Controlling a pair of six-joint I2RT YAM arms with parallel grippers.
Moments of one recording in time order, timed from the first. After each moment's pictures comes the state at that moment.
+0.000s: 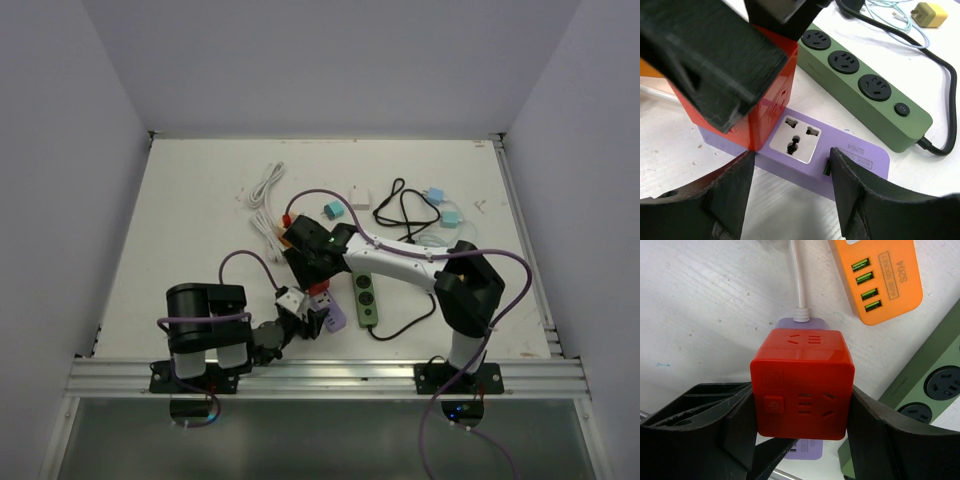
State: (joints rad) left arm -1.30 1.86 0.10 1.53 -0.63 -0.29; right arm 1.02 1.85 1.41 -0.71 0.17 0.45
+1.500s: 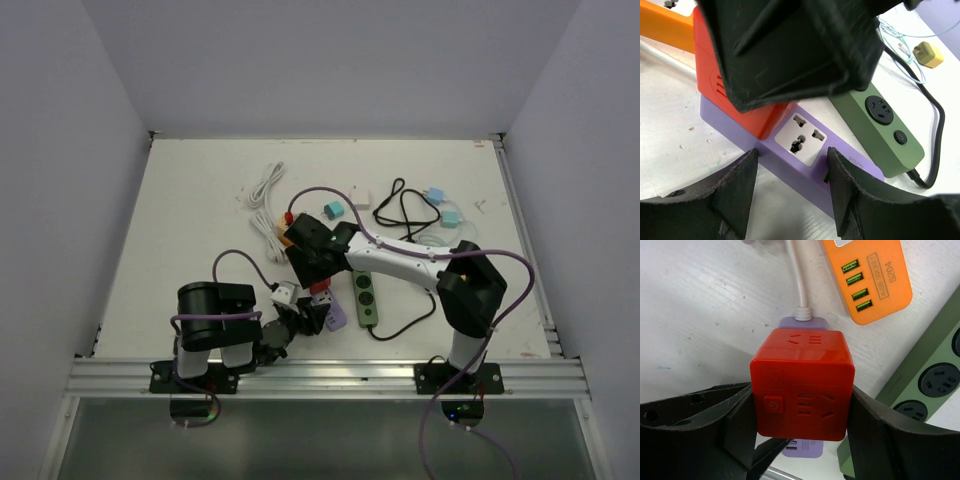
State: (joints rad) left arm -1.30 1.93 0.12 1.54 -0.71 -0.57; right arm 0.98 1.81 1.37 -0.67 0.14 0.46
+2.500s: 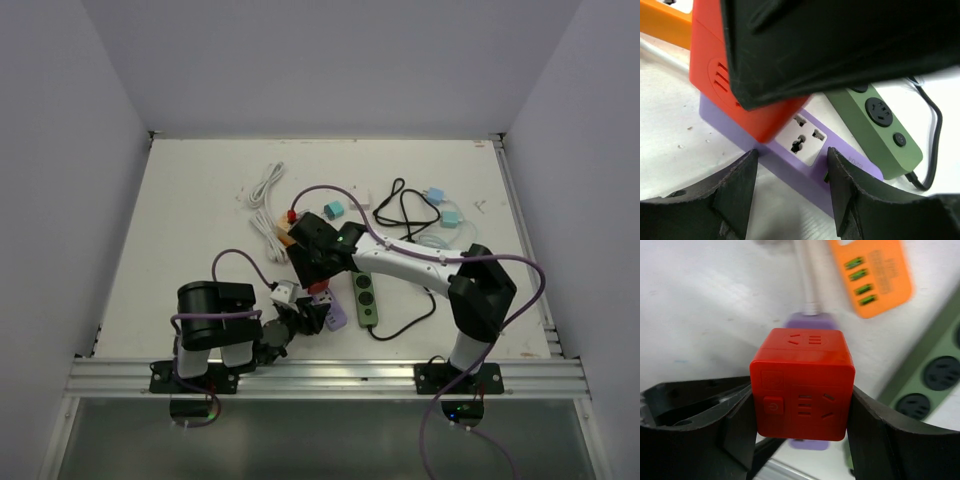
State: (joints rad) left arm -1.29 1.93 0.13 1.54 -0.70 -0.59; right arm 0.99 1.76 1.35 -0.68 0.15 0.48
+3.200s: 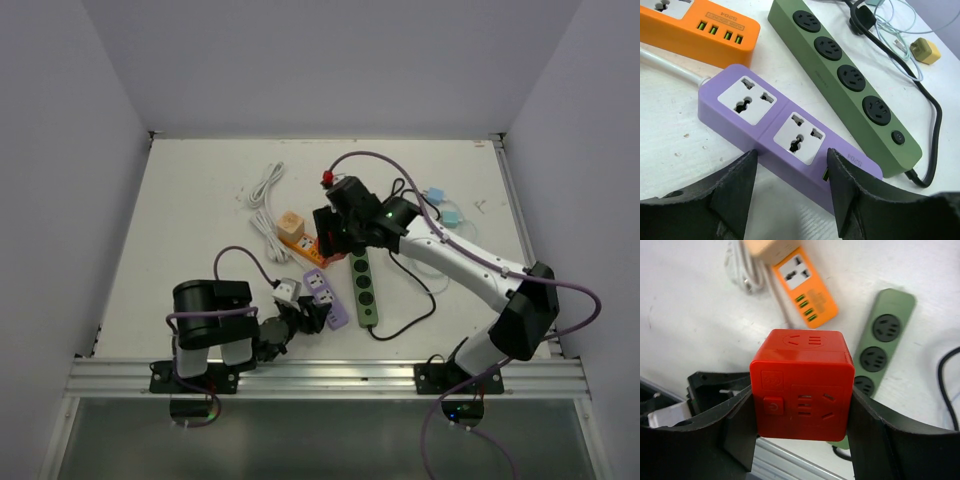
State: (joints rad) left arm -1.27 1.90 0.14 1.53 -0.66 -0.56; right arm 0.86 1.56 1.42 -0.78 0.11 0.47
